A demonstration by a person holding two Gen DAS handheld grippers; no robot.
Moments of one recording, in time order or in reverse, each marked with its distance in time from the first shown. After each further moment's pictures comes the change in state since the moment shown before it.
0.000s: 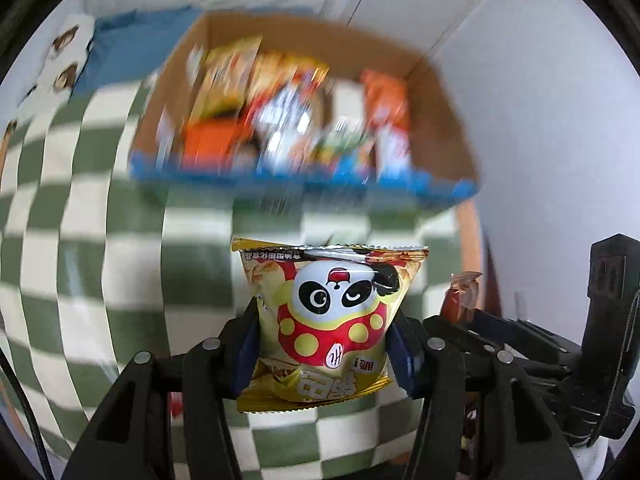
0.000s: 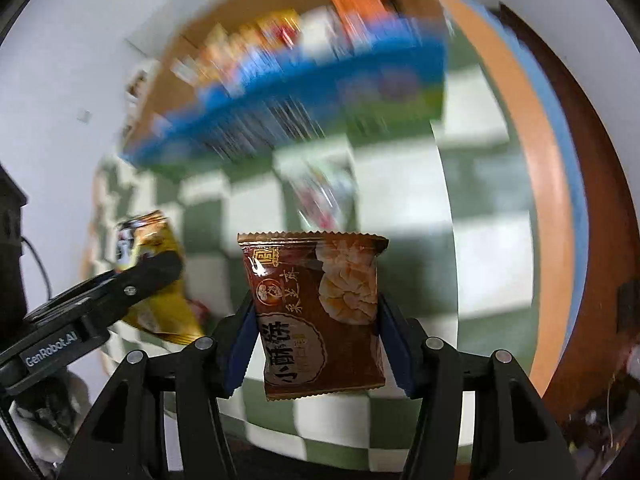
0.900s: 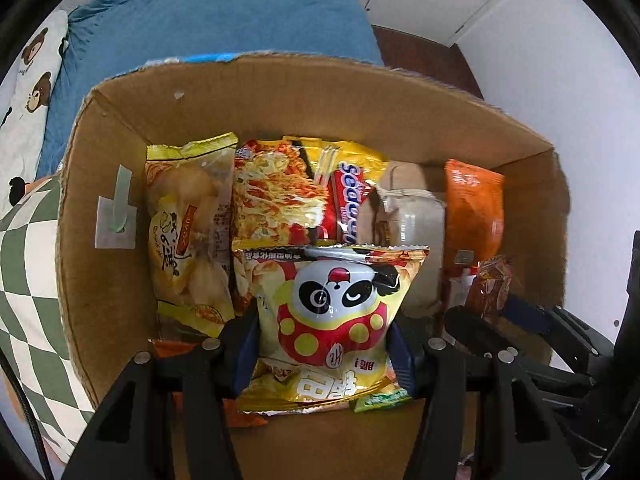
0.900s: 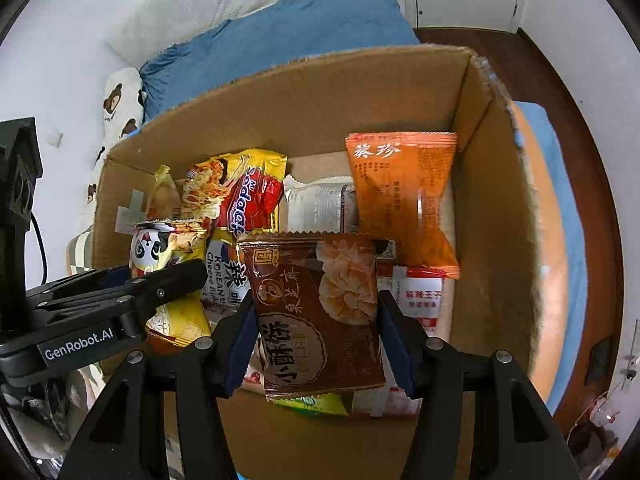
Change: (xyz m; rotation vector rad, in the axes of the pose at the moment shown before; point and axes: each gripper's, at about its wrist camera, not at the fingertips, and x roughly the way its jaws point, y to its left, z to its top) left arm 0.131 0.039 0.217 -0.038 0.237 0.106; right arm 0.109 0.009 0.252 -0.029 0.096 -0.105
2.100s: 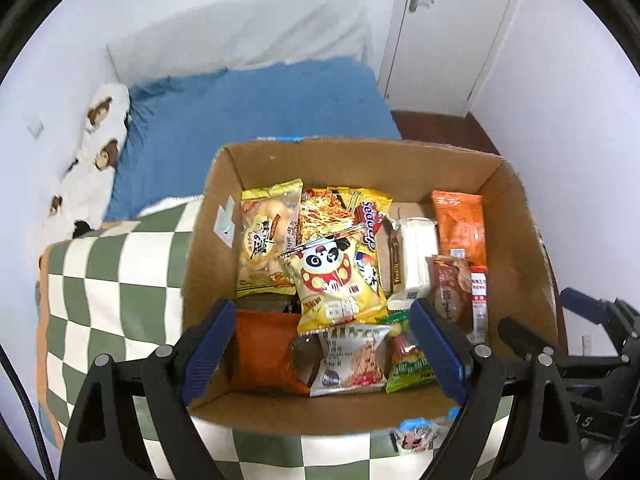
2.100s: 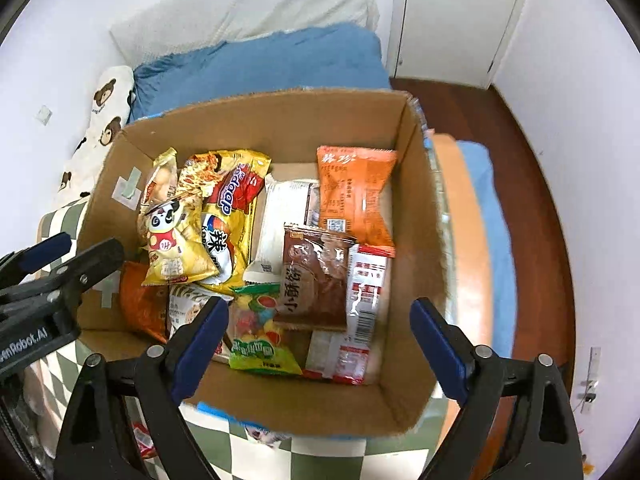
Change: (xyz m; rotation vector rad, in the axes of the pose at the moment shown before) left arm -0.102 -0.017 -0.107 0.053 -0.404 0.184; right arm -0.089 0.012 -0.083 -0.105 -0.217 -0.201
